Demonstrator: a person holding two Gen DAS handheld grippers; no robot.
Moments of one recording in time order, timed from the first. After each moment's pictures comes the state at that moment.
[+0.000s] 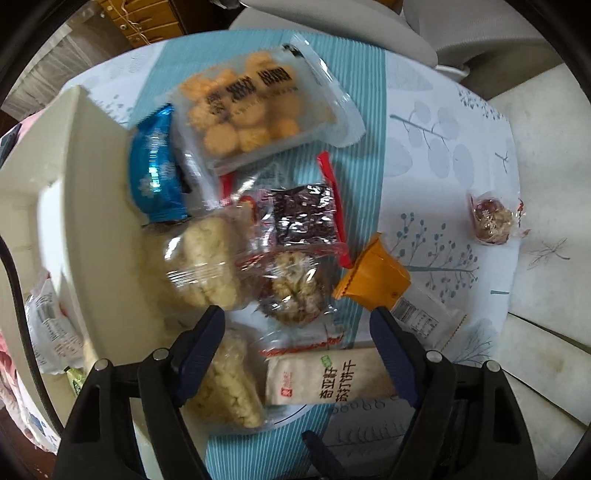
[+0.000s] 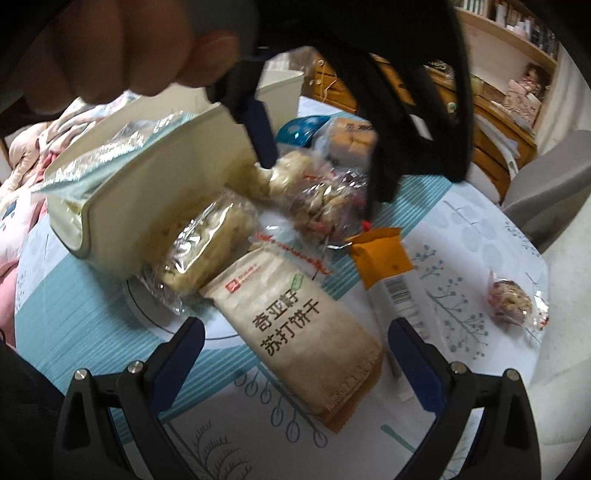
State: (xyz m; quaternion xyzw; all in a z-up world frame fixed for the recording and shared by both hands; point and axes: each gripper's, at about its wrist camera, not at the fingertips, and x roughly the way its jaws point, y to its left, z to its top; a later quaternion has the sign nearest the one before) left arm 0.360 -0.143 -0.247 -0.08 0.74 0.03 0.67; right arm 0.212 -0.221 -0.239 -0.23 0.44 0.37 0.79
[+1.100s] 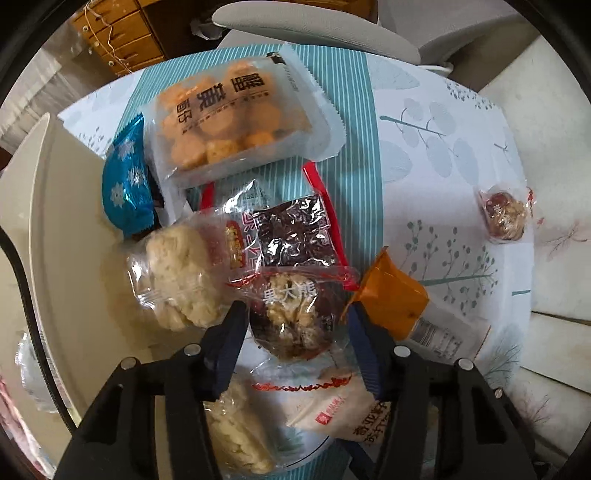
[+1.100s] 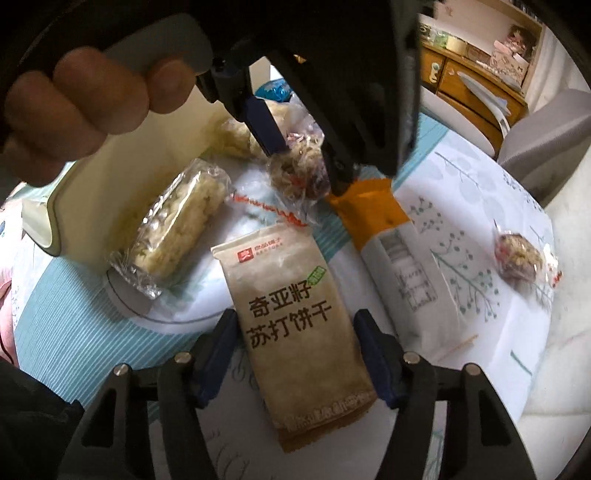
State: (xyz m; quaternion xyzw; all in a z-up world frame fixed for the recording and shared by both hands) left arm 0.356 -0.158 -0.271 -0.04 0.69 0.01 0.72; right arm 0.223 -0.221 -0.249 -0.20 0.50 0.32 0.78
